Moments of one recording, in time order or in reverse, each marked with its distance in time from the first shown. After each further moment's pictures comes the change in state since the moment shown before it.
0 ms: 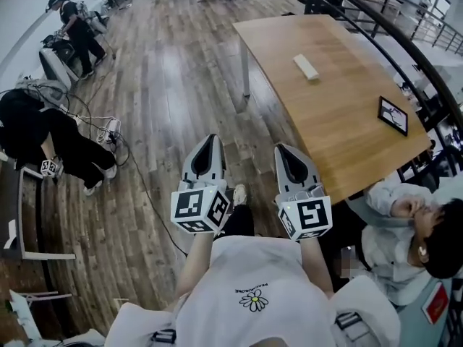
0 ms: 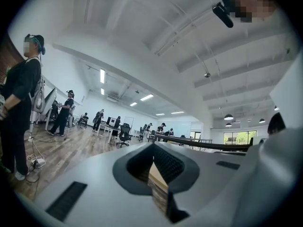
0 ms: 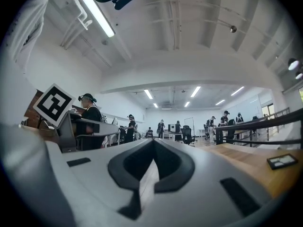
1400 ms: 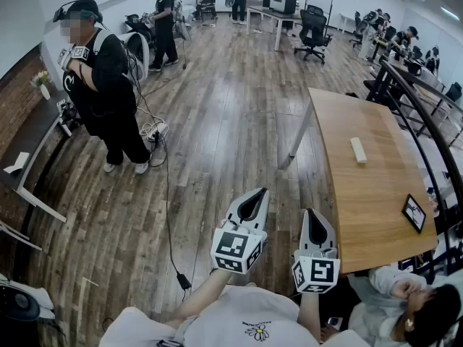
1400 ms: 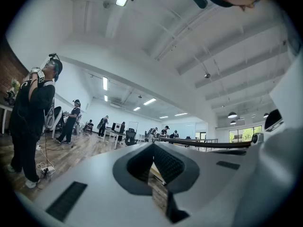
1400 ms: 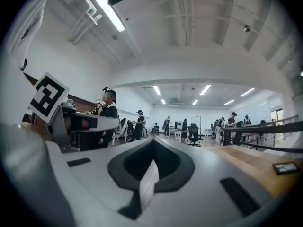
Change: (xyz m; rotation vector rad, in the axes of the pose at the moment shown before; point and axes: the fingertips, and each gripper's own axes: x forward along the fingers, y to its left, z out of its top) left arm -0.063 0.025 0.012 0.050 -0.043 0.035; right arm 0.000 0.069 -0.010 -0.043 0.074 0.056
